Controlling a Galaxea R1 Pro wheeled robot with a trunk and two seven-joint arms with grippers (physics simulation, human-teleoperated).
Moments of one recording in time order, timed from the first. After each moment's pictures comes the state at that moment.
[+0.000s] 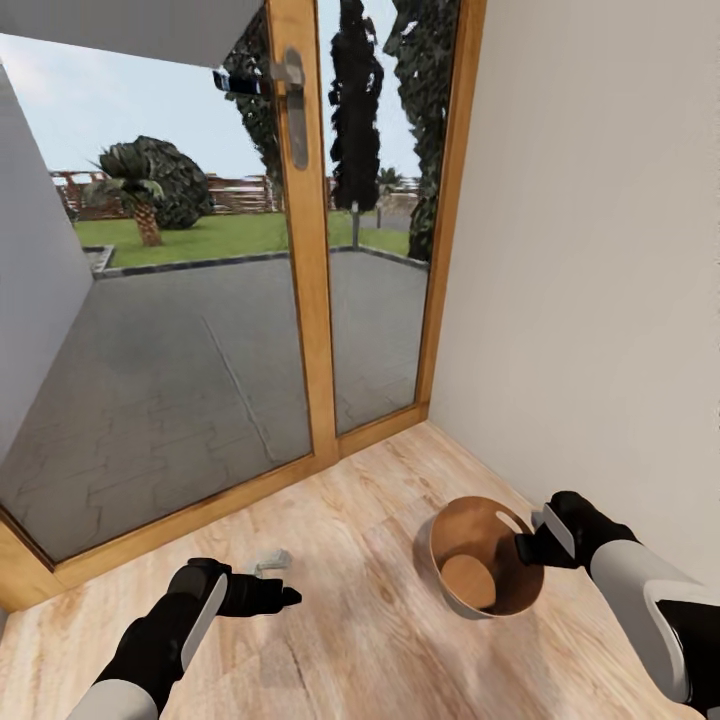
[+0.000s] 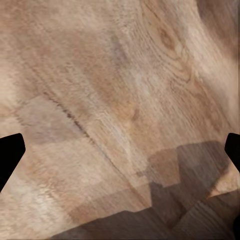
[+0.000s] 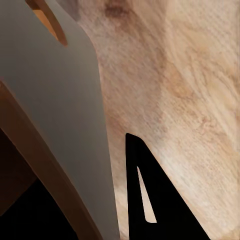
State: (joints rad) left arm -0.48 0.03 -0.06 -0.90 0.10 0.88 -0.31; right arm -0.94 -0.21 -0.05 -0.25 0.02 0.85 0.09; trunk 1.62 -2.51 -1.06
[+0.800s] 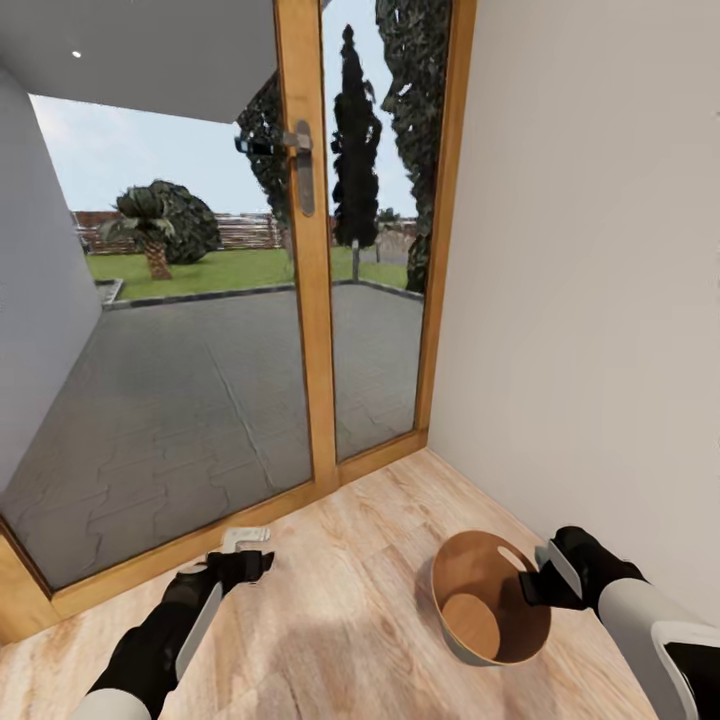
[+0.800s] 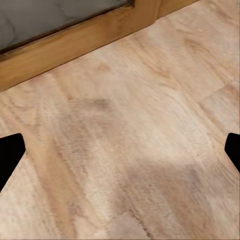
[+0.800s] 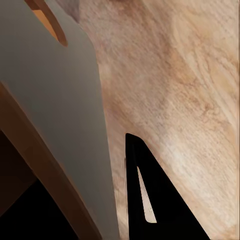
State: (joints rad) left arm -0.46 0.04 -0.04 -0.89 0.09 0.44 -0.02; right arm -0.83 -0.21 -0.05 -0.26 0.03 0.83 0.13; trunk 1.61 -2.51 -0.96
